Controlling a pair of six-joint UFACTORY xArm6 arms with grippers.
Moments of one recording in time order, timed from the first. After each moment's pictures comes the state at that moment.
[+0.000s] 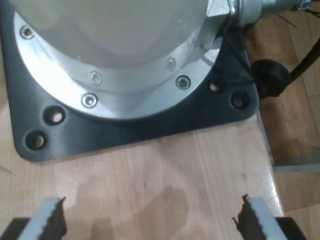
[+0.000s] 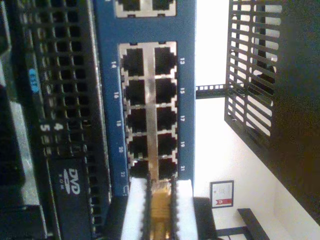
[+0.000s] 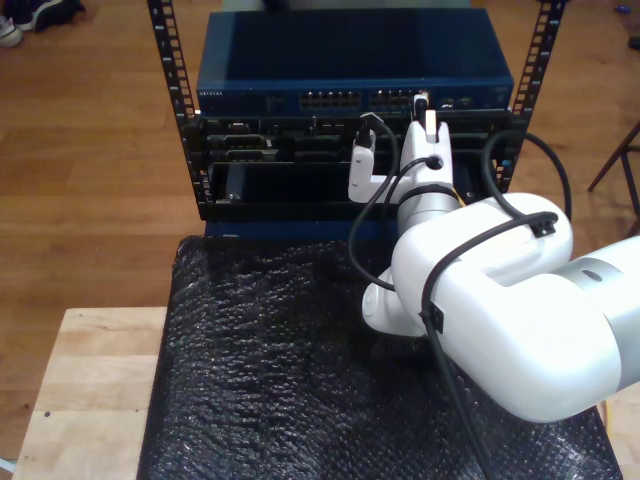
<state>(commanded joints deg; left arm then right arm) 79.8 -27.5 -7.4 3.6 63.5 -181.2 24.7 45.3 -71.2 28.4 -74.3 -100.9</state>
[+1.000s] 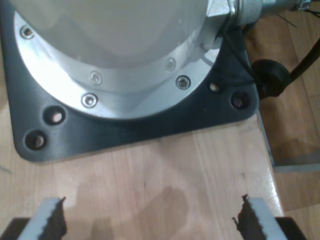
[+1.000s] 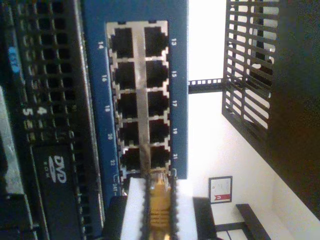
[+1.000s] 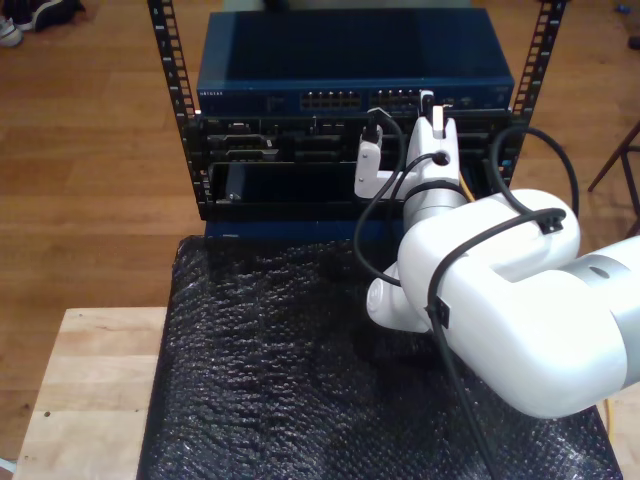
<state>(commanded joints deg) 79.8 -27.5 -7.4 3.6 63.5 -181.2 24.1 44.8 -71.4 28.4 -74.2 -101.0</state>
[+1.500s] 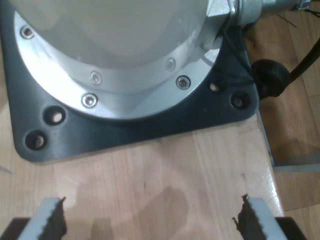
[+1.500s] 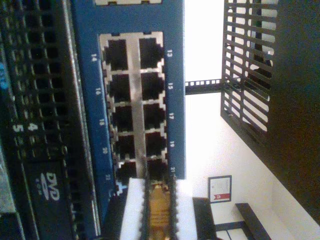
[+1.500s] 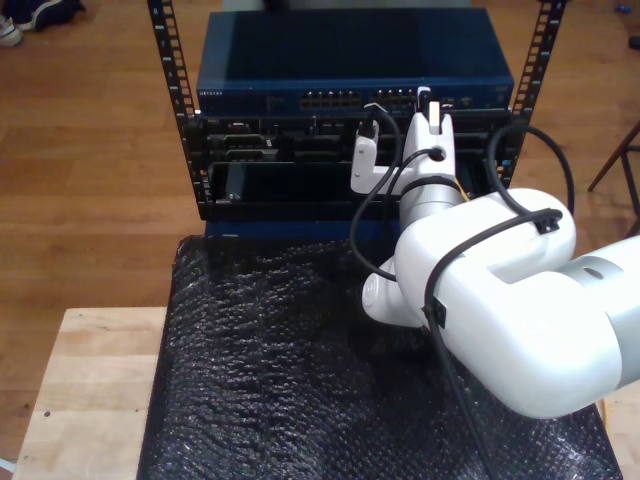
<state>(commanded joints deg) 79.8 -27.5 -7.4 3.6 63.5 -181.2 24.1 45.8 -74.3 28.3 -73.3 -101.4</state>
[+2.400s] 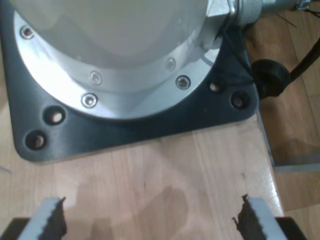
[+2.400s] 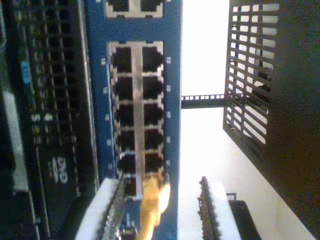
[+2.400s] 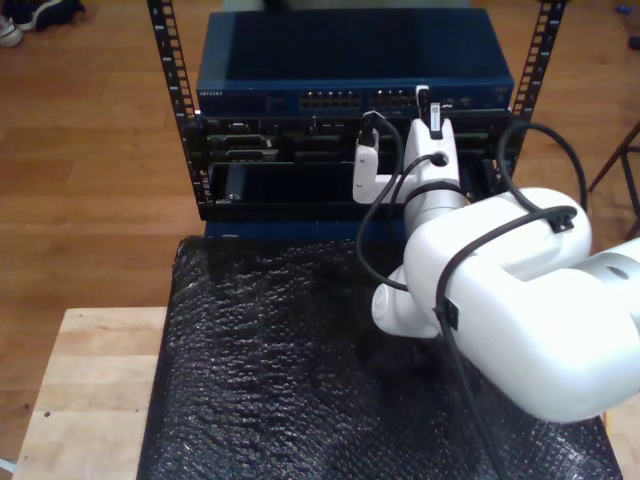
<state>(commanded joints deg) 79.8 -27.4 -7.4 3.6 63.5 -181.2 24.4 37.8 -62.5 25.6 -73.3 -101.0</state>
